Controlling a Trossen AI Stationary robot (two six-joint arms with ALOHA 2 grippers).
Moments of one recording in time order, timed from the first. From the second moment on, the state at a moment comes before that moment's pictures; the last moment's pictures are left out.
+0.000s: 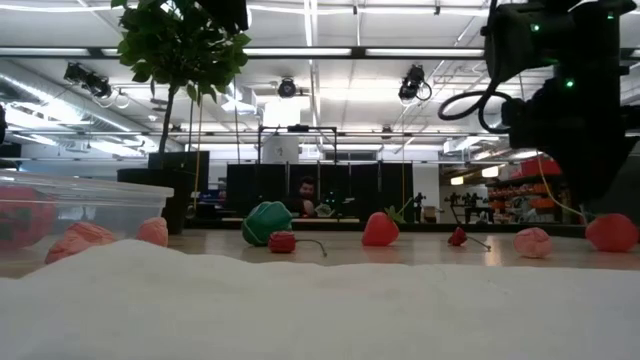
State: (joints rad) left arm -0.04 1.51 1.75 -1.37 -0.67 -0.59; right arm 0.14 1.35 0.76 -1.16 0.20 1.35
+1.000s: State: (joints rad) left arm -0.04 1.51 1.75 -1.40 -0.66 -0.59; right arm 0.28 1.35 0.66 -1.04 0.28 1.66
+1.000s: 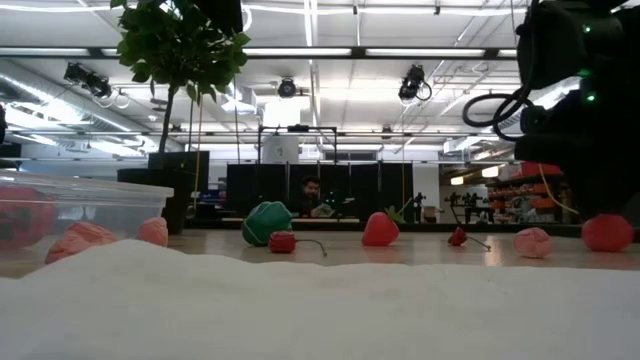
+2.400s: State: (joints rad) left arm -0.04 1.51 1.75 -1.40 -0.66 -0.59; right arm 0.28 1.48 0.66 -0.94 0.26 1.63
